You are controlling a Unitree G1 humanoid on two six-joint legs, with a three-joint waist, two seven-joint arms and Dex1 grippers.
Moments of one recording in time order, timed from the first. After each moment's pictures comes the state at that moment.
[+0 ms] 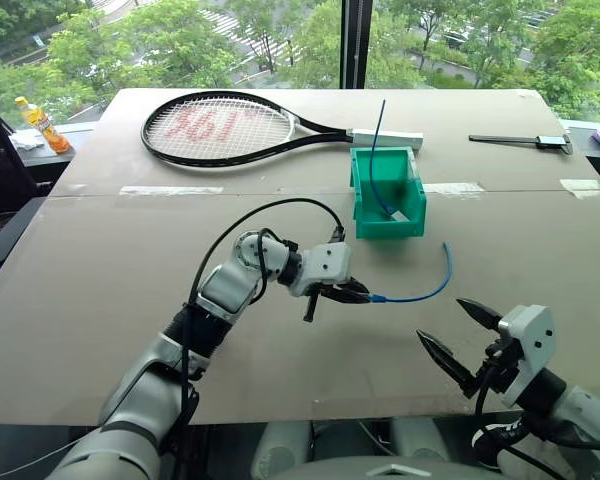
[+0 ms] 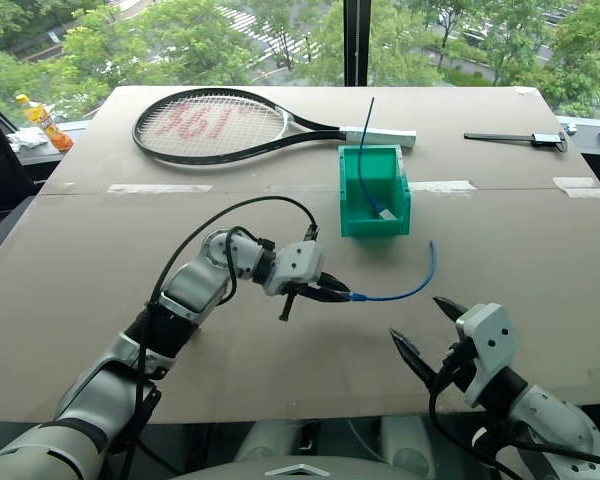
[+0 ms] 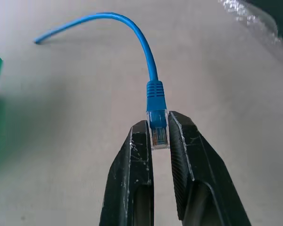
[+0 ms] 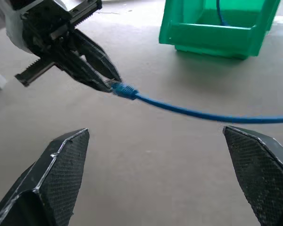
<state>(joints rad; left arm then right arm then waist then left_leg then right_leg) -0.62 0.44 -0.37 0.13 -0.18 0.07 -1.28 0.50 -0.38 -0.15 -0.93 0.57 0.65 0.48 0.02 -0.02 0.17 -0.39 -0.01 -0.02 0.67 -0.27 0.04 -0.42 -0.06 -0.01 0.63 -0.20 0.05</state>
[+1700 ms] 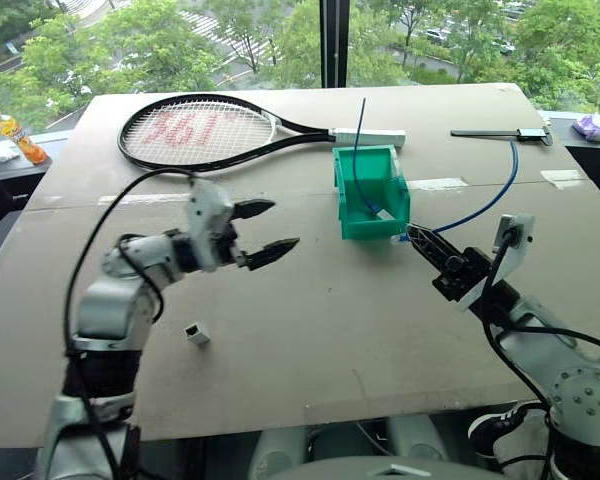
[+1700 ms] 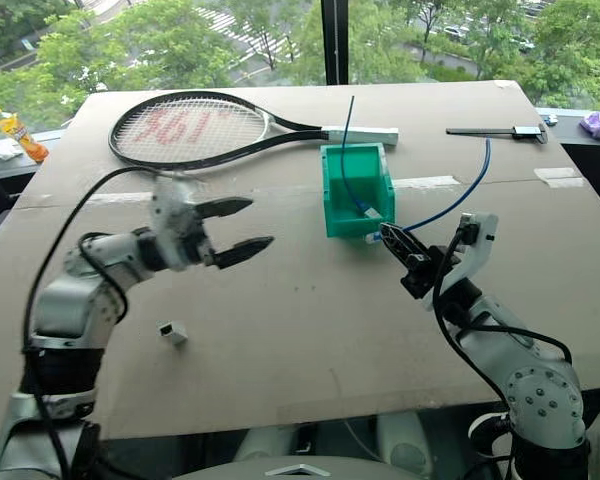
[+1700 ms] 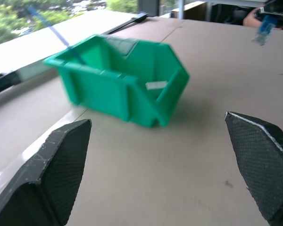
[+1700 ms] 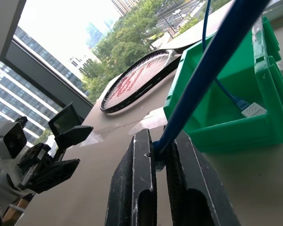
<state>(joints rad) -0.23 0.73 0.23 -0.13 -0.52 0.41 -1.01 -0.04 -0.36 -0.13 -0.61 1.27 0.71 0.01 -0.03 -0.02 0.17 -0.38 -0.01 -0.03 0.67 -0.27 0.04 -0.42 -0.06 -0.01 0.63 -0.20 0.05</state>
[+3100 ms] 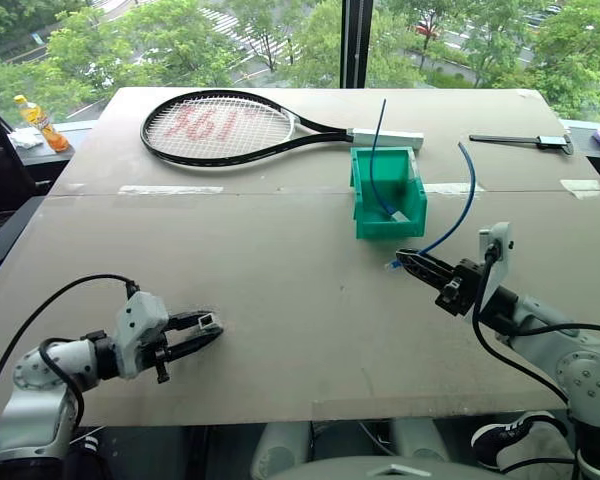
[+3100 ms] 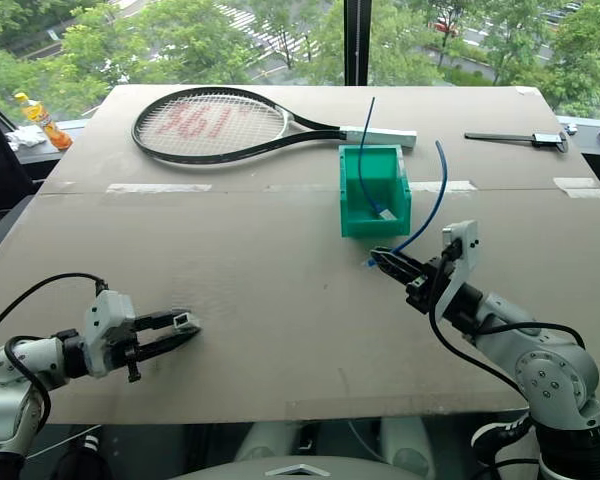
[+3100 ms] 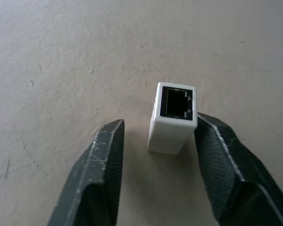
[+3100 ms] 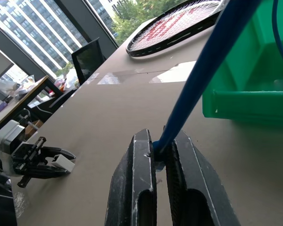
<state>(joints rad) 0.20 0.78 0.29 0.03 -0.38 -0.01 -1.24 -0.05 -0.50 -0.10 -0.54 1.11 0.75 0.33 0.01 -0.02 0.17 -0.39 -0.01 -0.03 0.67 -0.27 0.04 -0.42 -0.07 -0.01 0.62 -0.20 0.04</state>
